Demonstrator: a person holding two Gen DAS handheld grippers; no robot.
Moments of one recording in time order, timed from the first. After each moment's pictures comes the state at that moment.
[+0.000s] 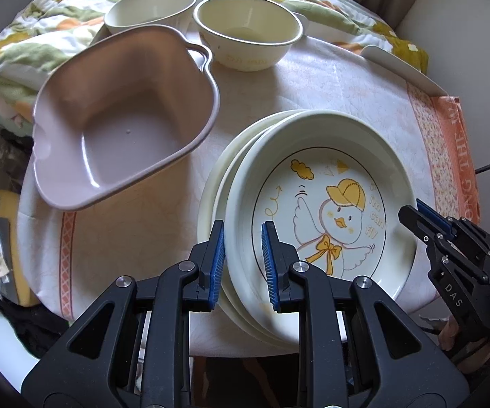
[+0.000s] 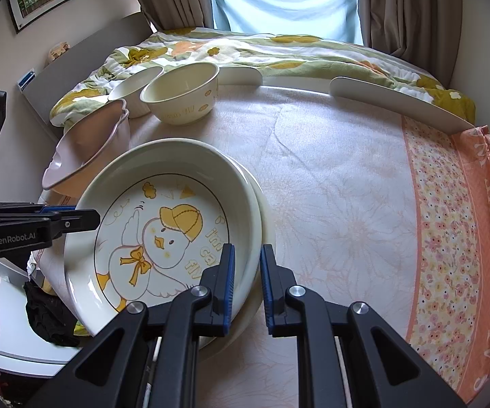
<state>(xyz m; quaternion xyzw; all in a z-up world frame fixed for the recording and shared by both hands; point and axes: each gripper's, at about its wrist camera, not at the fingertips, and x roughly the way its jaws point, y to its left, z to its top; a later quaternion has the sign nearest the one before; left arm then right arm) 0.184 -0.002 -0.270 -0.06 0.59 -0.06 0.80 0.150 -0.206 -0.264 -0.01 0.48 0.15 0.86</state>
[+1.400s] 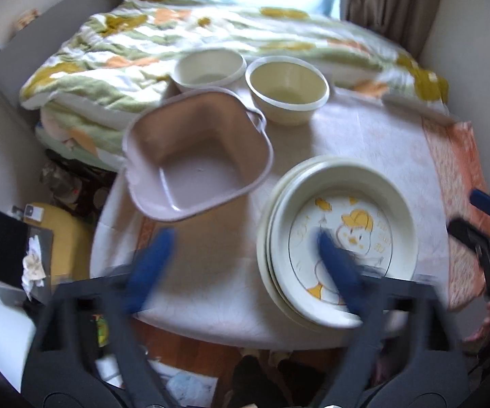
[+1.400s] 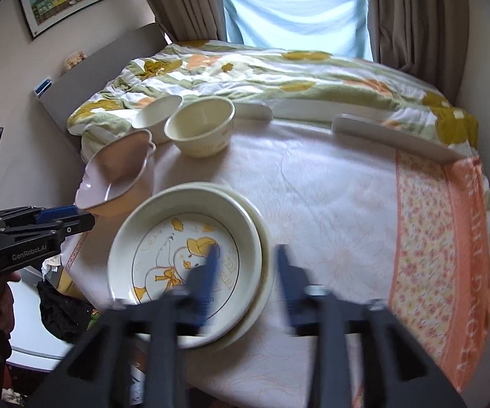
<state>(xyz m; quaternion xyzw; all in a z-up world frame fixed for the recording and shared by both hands) 0.150 0.025 -0.198 -0.04 0.50 0.03 0.86 0.149 -0.218 -0.193 -0.01 0.46 0.19 0.87</state>
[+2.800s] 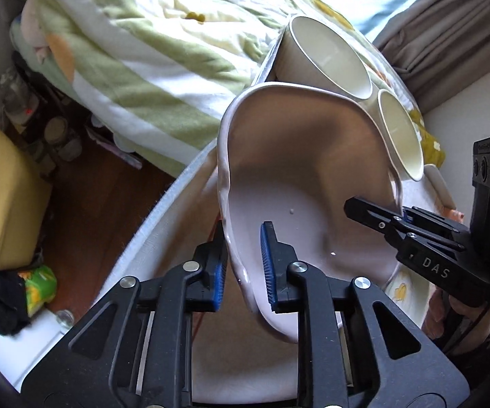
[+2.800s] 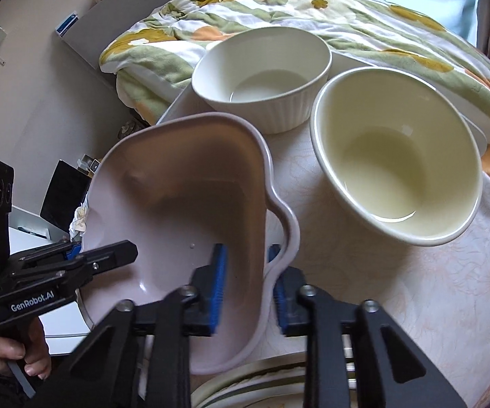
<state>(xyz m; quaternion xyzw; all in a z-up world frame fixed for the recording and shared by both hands) 0.237 0.180 -0.307 -0.24 0.56 -0.01 0.79 0.295 -0.013 -0.286 -0.05 0.58 0.31 0.75</state>
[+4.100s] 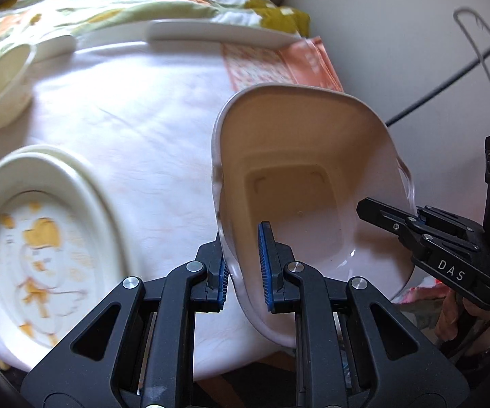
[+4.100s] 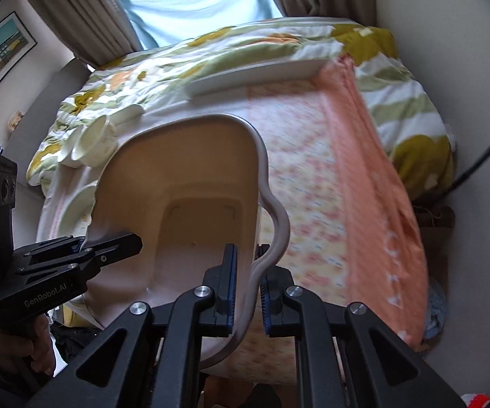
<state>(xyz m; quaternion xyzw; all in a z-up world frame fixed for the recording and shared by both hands) 0.170 -0.223 -0.263 -0.03 0.56 -0.25 0.79 0.123 -0.389 -0.235 0.11 0.52 0.06 0.84</state>
